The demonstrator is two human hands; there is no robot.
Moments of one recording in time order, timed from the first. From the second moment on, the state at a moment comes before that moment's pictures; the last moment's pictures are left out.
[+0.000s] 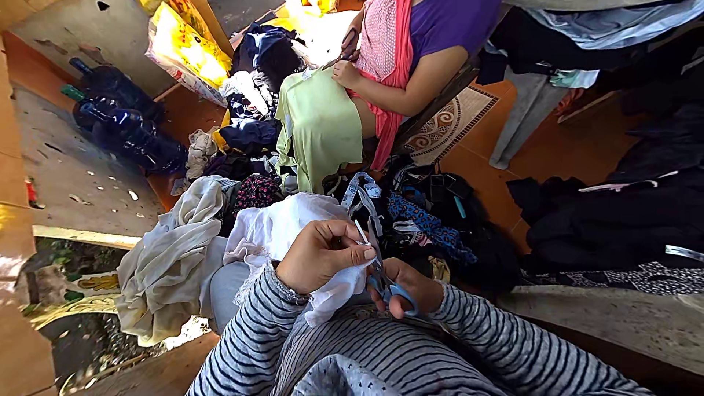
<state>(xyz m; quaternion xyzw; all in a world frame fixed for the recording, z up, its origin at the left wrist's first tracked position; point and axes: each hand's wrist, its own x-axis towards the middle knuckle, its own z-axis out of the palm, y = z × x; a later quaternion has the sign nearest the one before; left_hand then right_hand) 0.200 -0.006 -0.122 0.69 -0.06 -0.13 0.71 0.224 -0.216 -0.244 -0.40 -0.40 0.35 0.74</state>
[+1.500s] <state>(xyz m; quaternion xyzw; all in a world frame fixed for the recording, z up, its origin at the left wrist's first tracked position) 0.217 0.132 -0.186 0.94 0.05 0.26 0.23 0.287 -0.160 -0.189 -0.71 -0.51 -0.17 0.47</state>
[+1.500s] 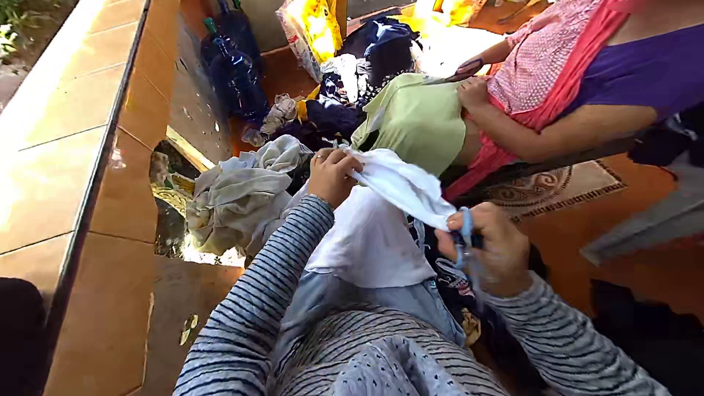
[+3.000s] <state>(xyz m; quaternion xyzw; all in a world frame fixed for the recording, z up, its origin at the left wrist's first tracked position) 0.125 0.029 -0.250 0.57 0.41 -0.07 0.71 0.235 -0.197 -0.221 -0.55 -0.08 0.74 0.38</state>
